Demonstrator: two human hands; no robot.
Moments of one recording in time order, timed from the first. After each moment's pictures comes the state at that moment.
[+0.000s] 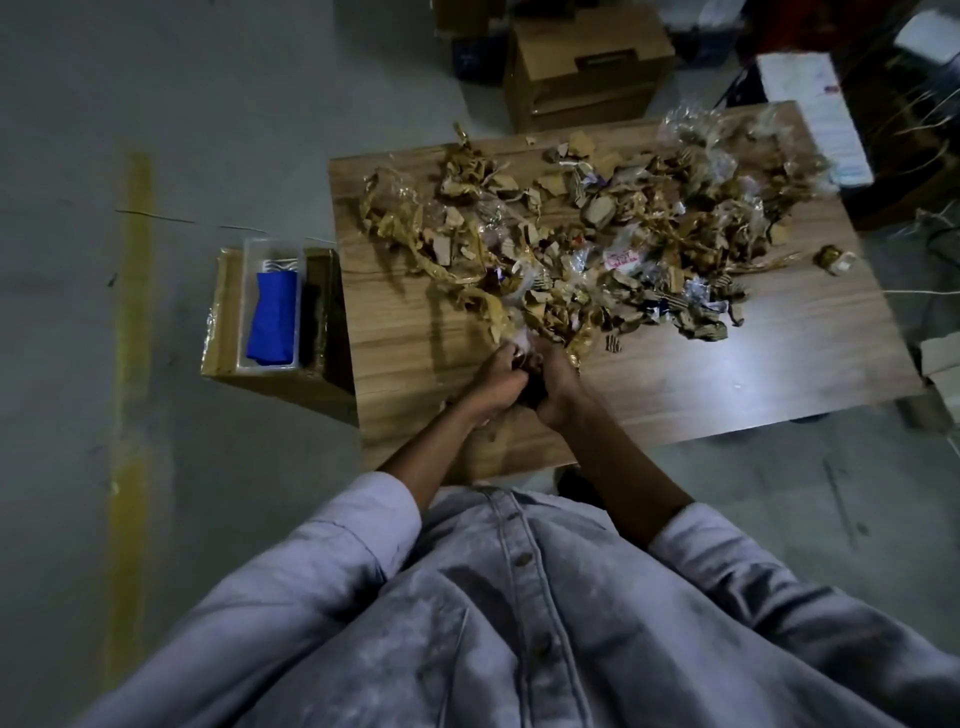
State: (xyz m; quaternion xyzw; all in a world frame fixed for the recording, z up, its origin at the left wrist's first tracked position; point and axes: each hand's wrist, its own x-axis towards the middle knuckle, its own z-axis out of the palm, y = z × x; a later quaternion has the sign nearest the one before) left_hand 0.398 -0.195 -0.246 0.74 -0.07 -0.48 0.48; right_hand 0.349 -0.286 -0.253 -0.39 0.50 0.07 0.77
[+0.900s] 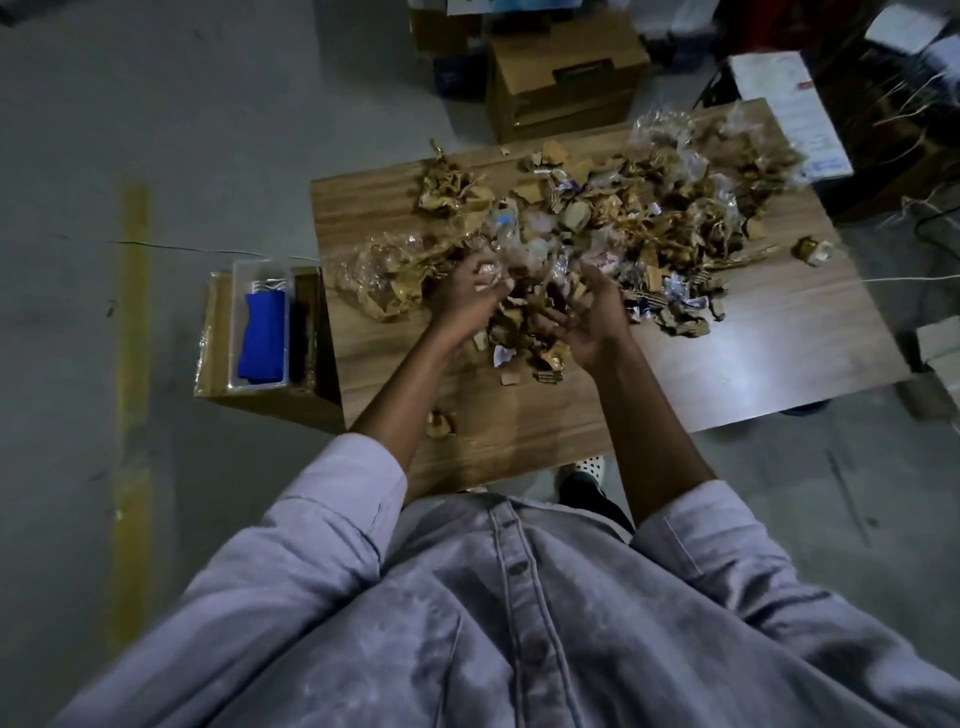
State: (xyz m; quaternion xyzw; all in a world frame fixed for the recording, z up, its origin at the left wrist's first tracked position) left_hand 0.468 -0.219 -0.175 0.80 -0.08 -0.32 0.50; right_hand 0.366 -0.365 -0.187 -0.38 0.44 -0.08 0.81
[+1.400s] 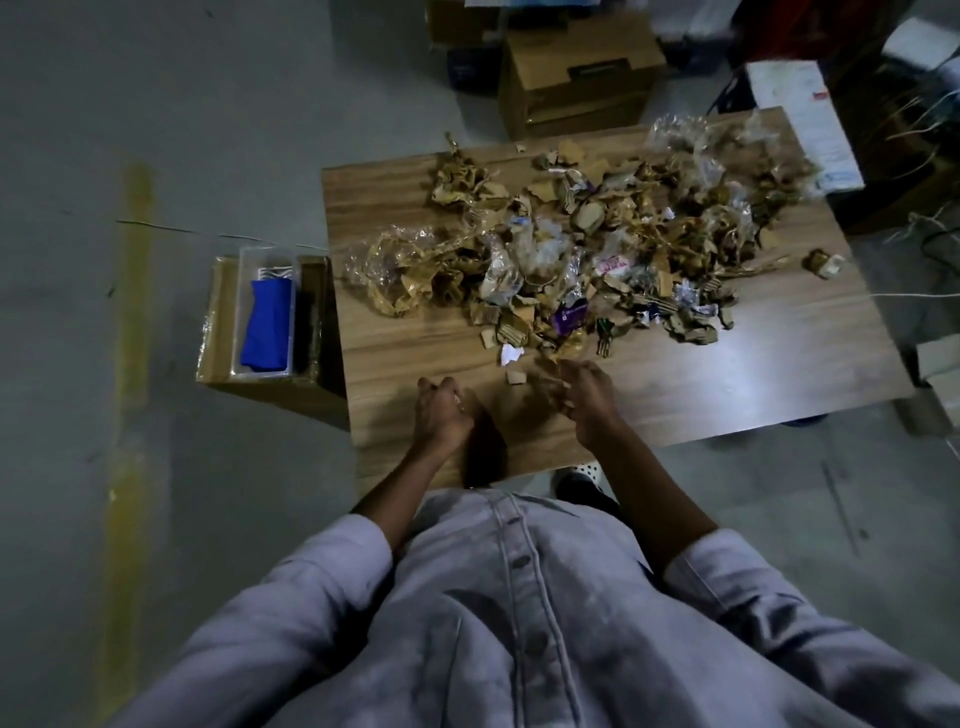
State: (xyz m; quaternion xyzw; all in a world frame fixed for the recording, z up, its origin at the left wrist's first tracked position) left_hand 0.384 -0.136 -0.280 0.92 -0.05 -0.31 0.25; right_hand 0.303 -0.318 -0.231 -0.49 0.51 0.02 0.70
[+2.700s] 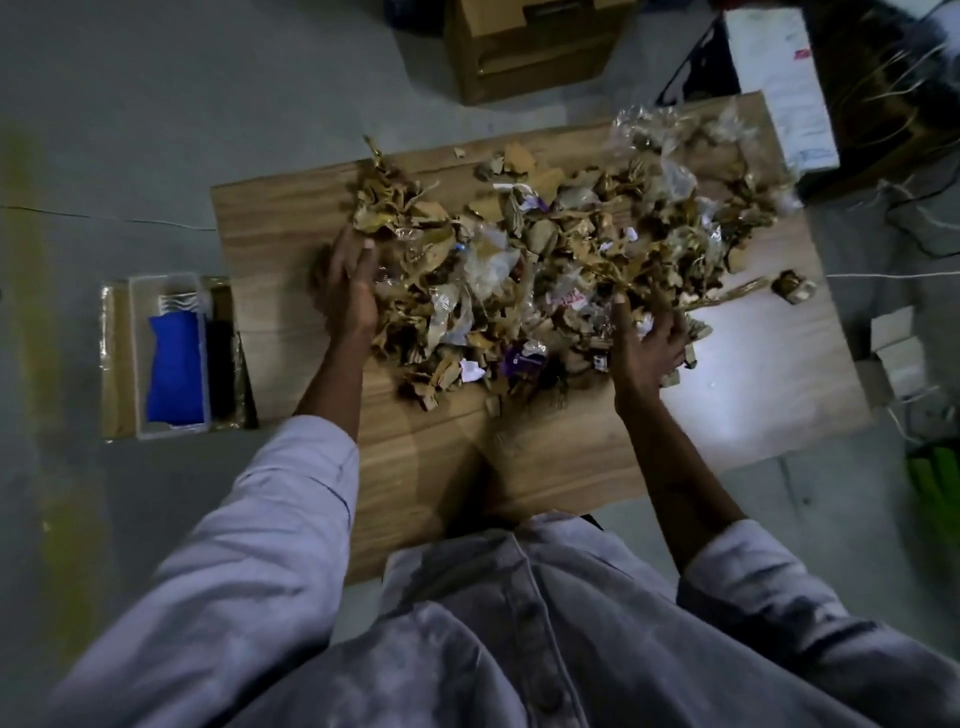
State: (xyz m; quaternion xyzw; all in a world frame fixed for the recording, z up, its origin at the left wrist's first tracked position) left_hand 0.608 -0.253 -0.301 0.80 0.08 -0.15 0.57; right_hand 0.375 -0.483 -0.231 -0.66 0.60 -0.15 0.42
